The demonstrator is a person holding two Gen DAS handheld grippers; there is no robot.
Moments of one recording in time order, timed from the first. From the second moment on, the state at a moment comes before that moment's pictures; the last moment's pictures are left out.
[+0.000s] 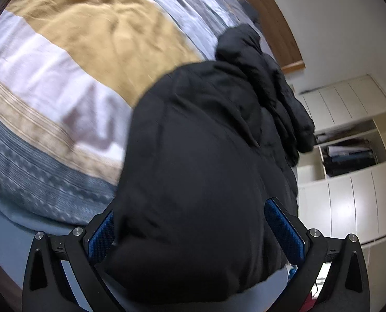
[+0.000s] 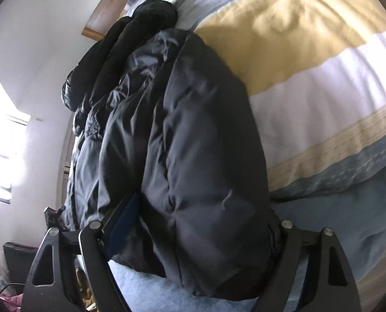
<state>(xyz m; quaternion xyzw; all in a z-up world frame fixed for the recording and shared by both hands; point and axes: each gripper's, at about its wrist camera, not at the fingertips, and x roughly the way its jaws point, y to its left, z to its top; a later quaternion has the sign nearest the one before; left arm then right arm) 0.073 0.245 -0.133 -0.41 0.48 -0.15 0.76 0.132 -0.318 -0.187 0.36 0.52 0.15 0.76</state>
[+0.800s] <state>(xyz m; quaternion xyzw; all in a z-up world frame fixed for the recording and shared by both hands) 0.072 0.217 -0.102 -0.42 0.45 -0.17 0.77 0.123 -0.291 -0.150 0.34 0.46 0.23 0.79</state>
